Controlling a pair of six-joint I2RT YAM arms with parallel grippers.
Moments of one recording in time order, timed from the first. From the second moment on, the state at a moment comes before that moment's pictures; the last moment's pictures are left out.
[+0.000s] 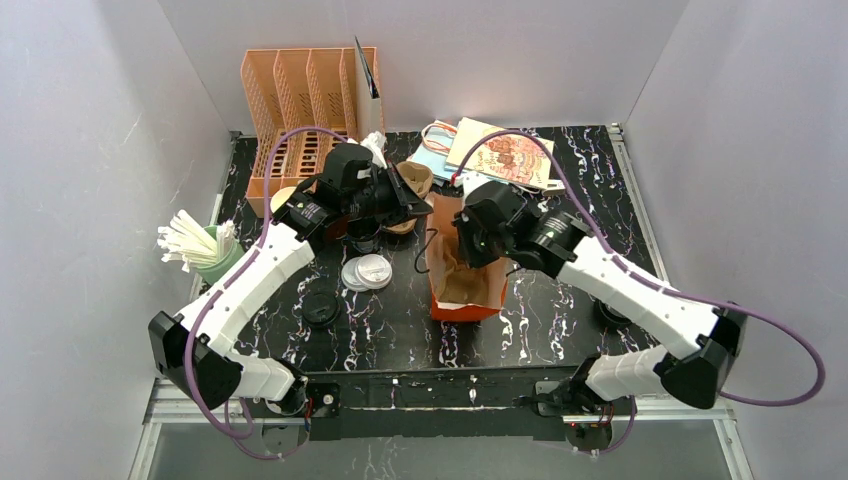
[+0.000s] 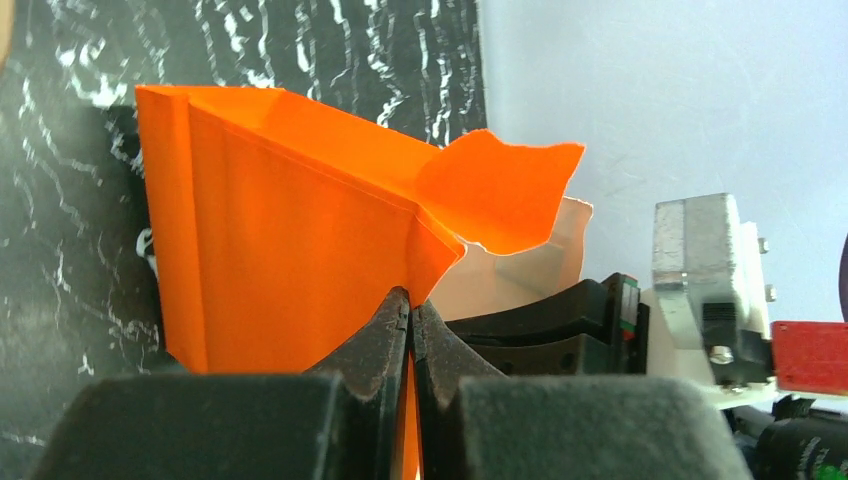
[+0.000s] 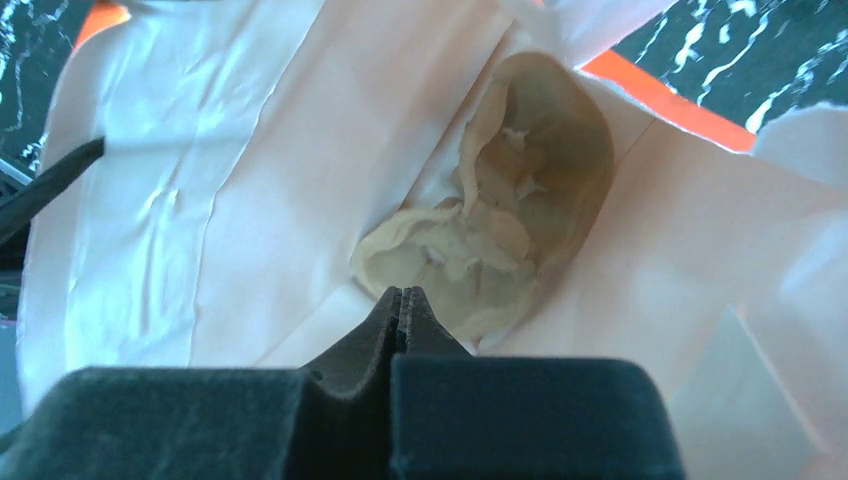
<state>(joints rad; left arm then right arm) -0.62 1.34 1.34 -0.54 0.25 -0.95 0.91 1.33 1.33 -0.83 0.09 0.38</state>
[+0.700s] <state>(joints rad) -0.64 1.24 1.24 -0.41 0.29 -0.90 0.92 1.28 1.33 -0.79 0.12 0.35</state>
